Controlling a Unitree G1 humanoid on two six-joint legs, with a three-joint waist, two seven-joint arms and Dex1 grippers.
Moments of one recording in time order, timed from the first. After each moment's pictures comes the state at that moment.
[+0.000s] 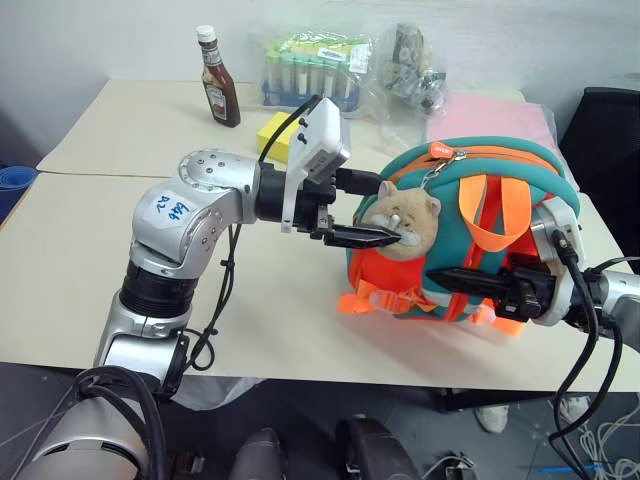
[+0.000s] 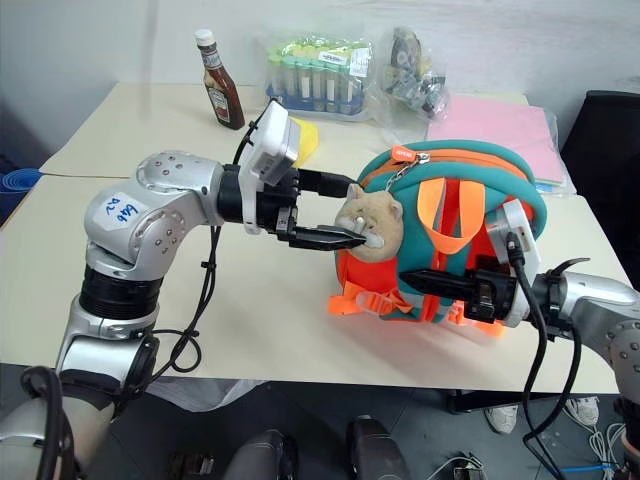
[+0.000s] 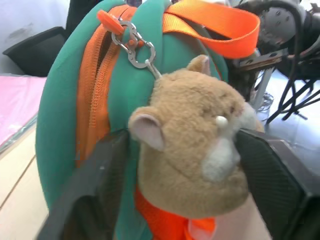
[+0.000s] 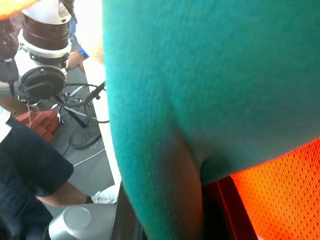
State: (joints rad) left arm -1.00 0.45 -0.14 -0.14 -0.52 0.82 -1.03; right arm -0.24 -0.89 -0.34 -0.39 1.15 0.97 0.86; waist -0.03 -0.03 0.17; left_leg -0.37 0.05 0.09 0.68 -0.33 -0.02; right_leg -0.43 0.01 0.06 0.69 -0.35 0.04
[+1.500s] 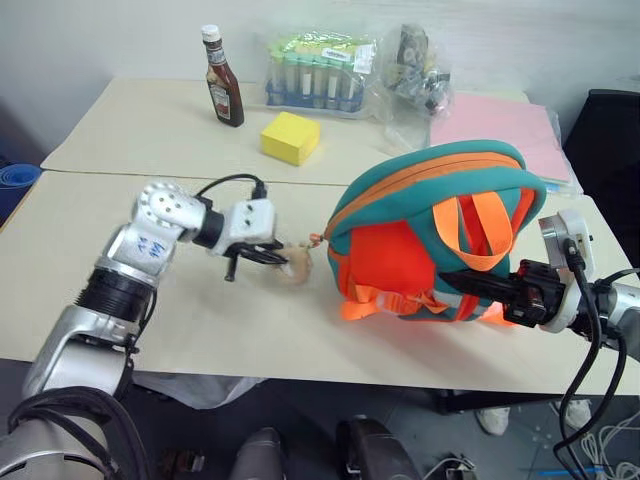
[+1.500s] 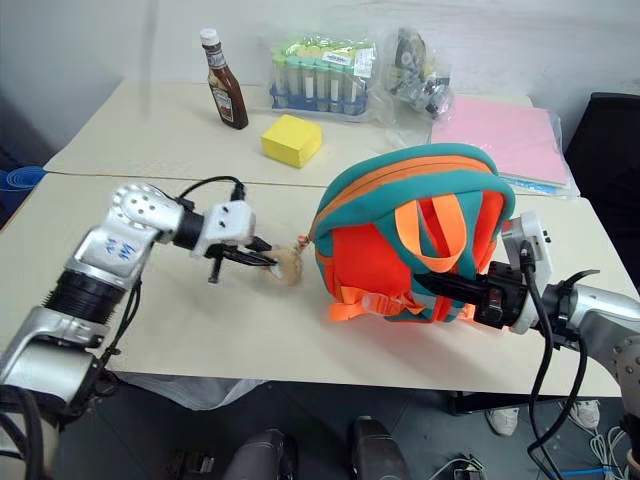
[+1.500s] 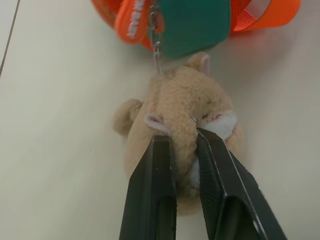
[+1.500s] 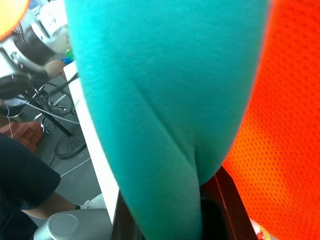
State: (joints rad) left arm -0.83 0.64 -0.33 0.31 -0.05 0.07 -1.20; right arm -0.15 -0.89 -0.39 -0.38 1.11 0.92 0.86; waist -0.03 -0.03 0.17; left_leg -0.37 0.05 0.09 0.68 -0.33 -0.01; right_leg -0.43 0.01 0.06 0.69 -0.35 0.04
